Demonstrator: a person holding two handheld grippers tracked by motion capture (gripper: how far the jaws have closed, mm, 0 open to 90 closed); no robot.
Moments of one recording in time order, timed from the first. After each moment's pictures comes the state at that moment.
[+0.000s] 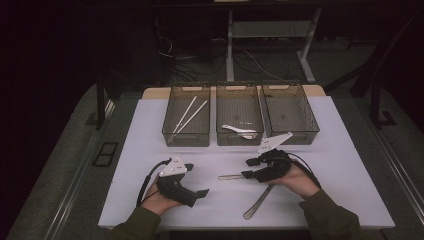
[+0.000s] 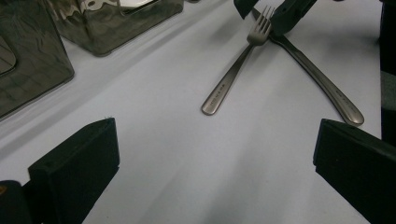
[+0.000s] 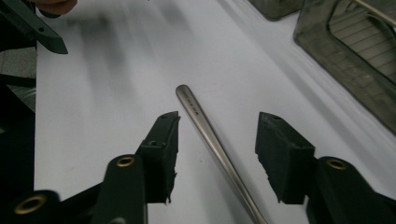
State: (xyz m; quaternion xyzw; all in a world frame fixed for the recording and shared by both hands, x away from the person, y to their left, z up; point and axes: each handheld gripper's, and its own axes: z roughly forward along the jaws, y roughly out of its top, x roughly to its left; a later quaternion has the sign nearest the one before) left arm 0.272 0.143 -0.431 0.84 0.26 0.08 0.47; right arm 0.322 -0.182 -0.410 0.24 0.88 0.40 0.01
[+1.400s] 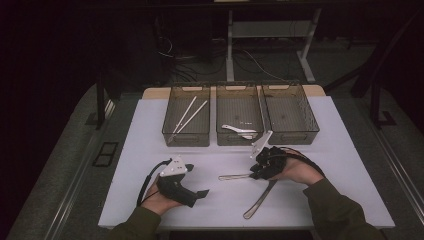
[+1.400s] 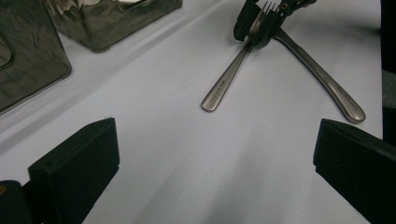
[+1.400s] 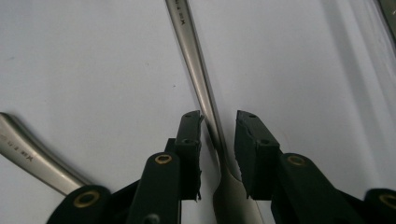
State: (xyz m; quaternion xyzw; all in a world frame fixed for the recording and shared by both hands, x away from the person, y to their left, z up) left arm 0.273 0.143 -0.433 0.84 0.26 0.07 0.47; right arm 0.348 -0.171 -0.425 0.11 0.97 0.23 0.01
